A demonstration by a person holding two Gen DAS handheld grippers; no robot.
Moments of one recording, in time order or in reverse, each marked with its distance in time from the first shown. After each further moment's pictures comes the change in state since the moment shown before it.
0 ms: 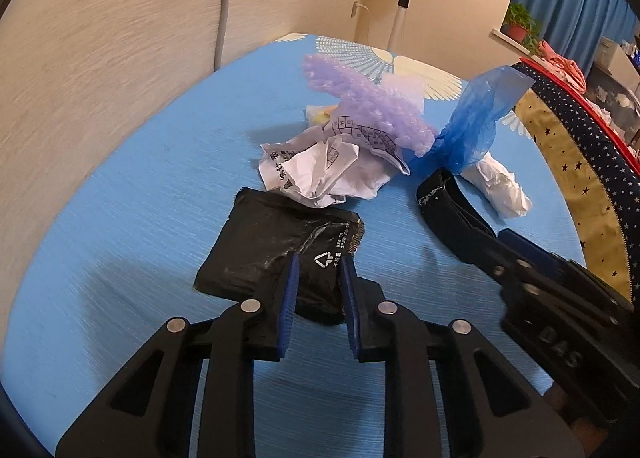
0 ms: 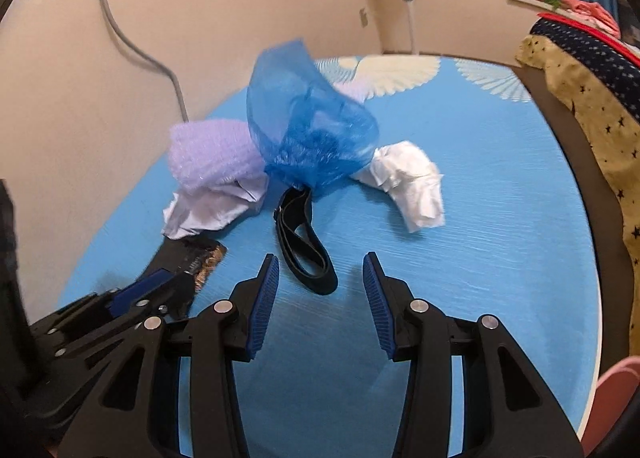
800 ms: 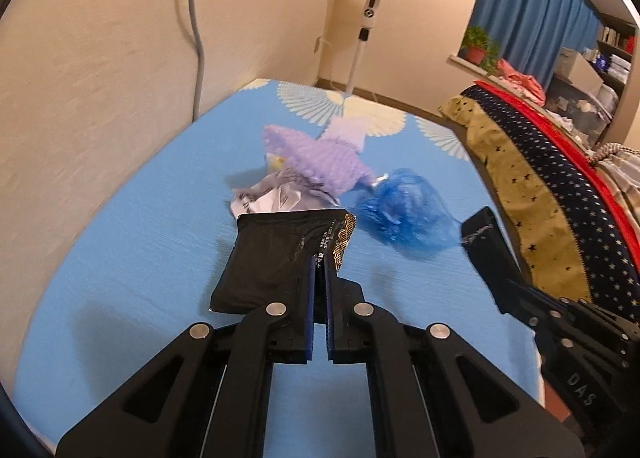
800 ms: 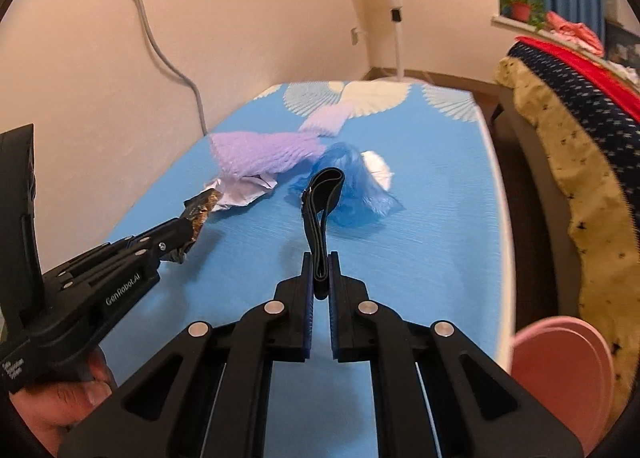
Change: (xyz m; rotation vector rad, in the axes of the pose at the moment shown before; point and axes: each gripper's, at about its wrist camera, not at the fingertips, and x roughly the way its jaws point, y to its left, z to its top) left arm -0.072 -0.015 -0.005 0.047 -0.123 -0.130; right arm -0.116 0.002 -0.031 -0.014 -0.089 -0.086
